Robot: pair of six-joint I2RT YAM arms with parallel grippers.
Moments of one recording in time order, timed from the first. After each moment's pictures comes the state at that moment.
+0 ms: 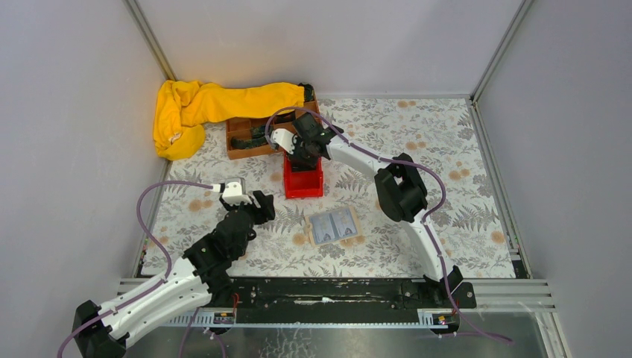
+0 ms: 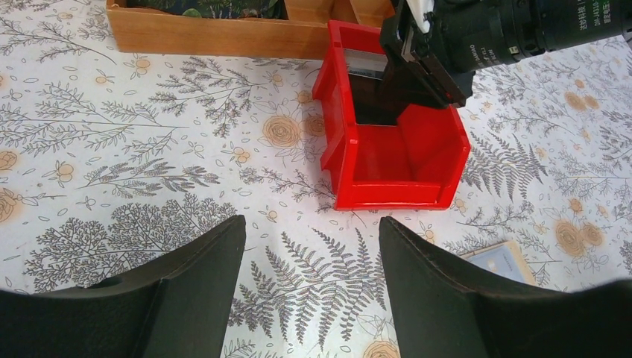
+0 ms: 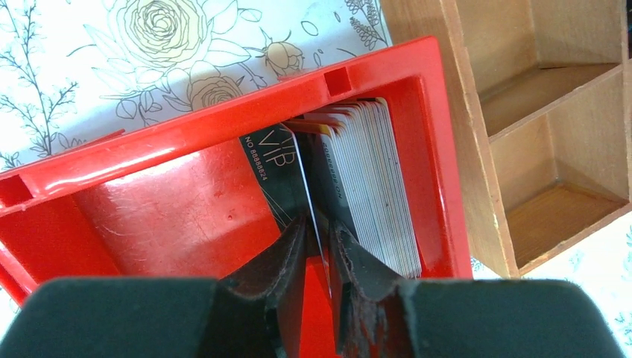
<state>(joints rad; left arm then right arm) -0.83 0.55 0.31 -0.07 -0.71 -0.48 0.74 2.36 2.02 -0.61 -0.13 -0.65</state>
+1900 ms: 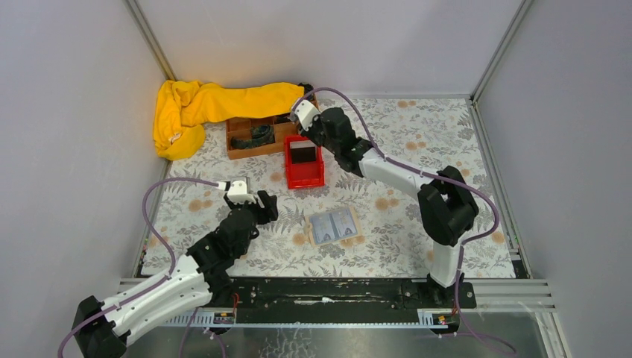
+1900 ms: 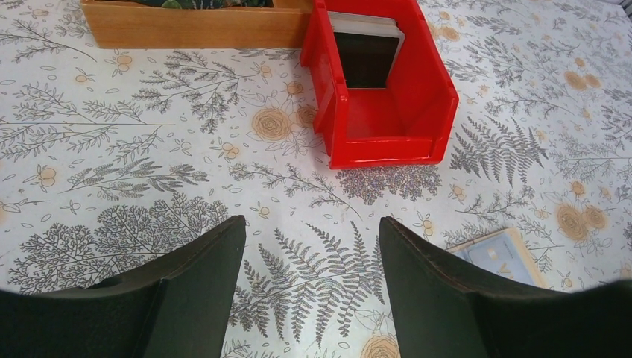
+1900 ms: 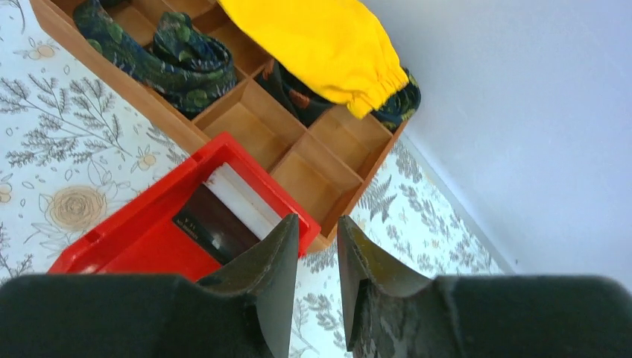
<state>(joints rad) -0.83 0.59 0.31 -0.04 -0.66 -0.46 0.72 1.93 1.49 0.15 0.07 -0.48</state>
